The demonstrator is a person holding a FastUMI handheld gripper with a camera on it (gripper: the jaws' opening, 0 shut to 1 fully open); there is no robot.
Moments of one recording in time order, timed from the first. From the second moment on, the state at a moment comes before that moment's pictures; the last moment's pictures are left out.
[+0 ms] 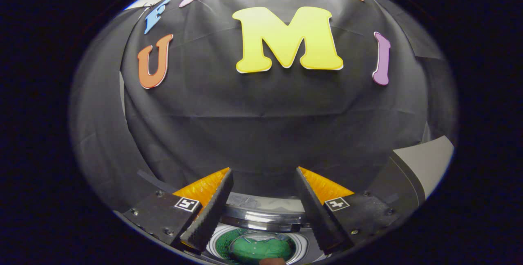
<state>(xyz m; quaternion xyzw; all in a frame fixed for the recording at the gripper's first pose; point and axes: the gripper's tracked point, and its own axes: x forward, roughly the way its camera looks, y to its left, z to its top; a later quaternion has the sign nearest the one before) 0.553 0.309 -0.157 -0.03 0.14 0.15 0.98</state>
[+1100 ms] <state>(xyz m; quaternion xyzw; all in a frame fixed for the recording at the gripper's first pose) 0.342 0.270 -0.103 -0.01 0.08 0.15 0.99</state>
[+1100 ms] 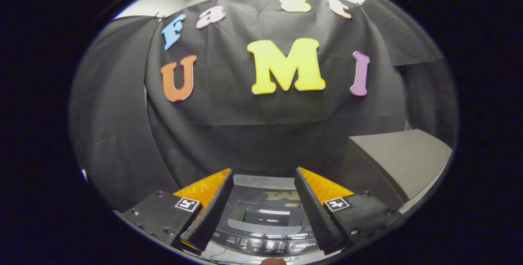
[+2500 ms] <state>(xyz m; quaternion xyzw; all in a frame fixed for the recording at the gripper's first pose) 0.049 -0.062 0.029 0.01 0.00 0.06 1.00</state>
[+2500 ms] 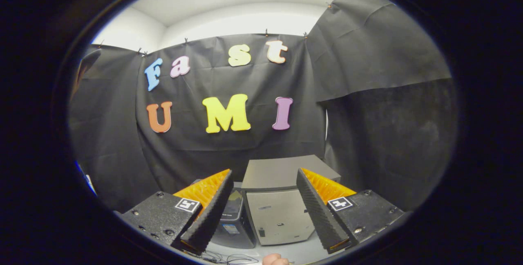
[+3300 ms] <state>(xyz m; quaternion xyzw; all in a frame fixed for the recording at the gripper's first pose) 0.033 -0.066 0.025 0.01 0.00 0.08 1.00</state>
